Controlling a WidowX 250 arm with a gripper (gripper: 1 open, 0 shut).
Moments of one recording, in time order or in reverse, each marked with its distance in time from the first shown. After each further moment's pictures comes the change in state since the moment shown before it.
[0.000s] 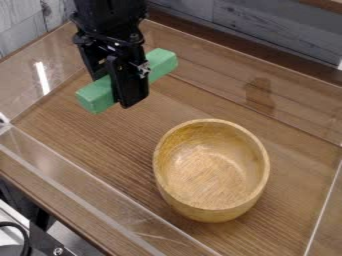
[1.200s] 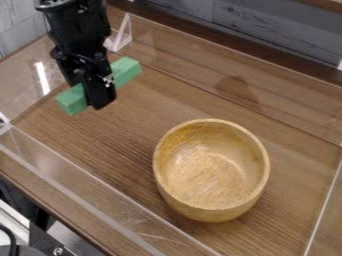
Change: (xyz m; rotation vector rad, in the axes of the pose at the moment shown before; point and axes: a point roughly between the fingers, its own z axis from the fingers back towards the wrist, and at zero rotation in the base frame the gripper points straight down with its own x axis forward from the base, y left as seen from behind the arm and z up) arm -0.009 0.075 -0.029 0.045 -0.038 0.078
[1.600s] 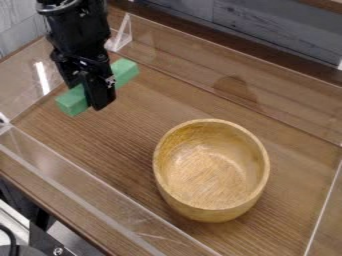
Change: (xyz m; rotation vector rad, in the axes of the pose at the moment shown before) arm 0.000 0.003 -0.003 0.012 0.014 0.062
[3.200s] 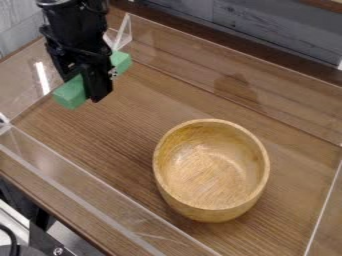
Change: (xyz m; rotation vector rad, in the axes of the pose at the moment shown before) arm 0.006 0.008 0.004 0.074 -0.012 0.083
